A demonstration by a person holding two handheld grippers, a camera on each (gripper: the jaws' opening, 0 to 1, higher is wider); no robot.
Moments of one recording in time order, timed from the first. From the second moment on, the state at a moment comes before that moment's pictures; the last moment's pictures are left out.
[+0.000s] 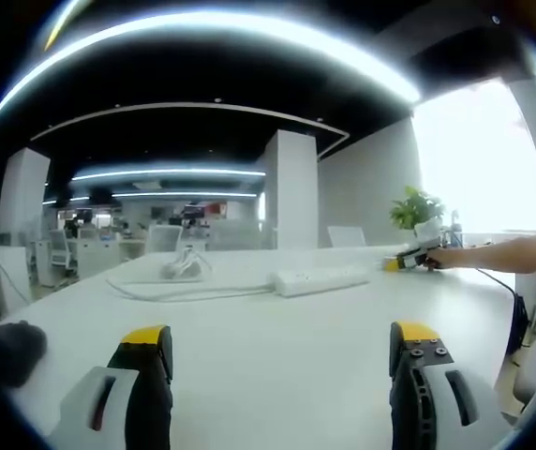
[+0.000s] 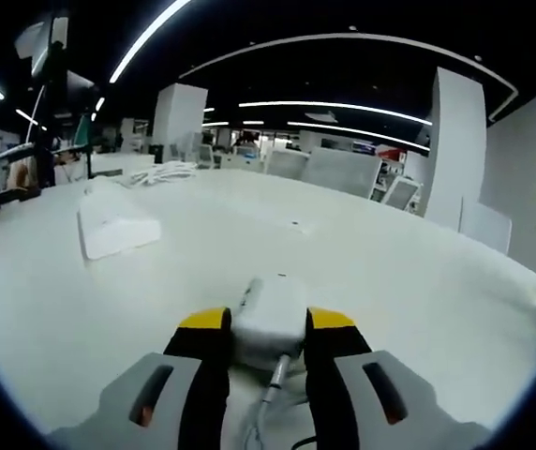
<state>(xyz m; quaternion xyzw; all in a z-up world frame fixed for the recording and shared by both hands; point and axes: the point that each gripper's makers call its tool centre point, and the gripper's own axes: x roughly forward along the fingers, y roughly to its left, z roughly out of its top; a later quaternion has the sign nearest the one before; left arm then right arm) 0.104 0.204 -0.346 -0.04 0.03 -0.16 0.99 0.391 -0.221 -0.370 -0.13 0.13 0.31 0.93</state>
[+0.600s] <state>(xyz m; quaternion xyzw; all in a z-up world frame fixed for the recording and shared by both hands) 0.102 0.206 -0.346 -0.04 0.03 -0.16 0.99 0.389 -0.222 -0.369 -0.11 0.15 0.29 0.94</state>
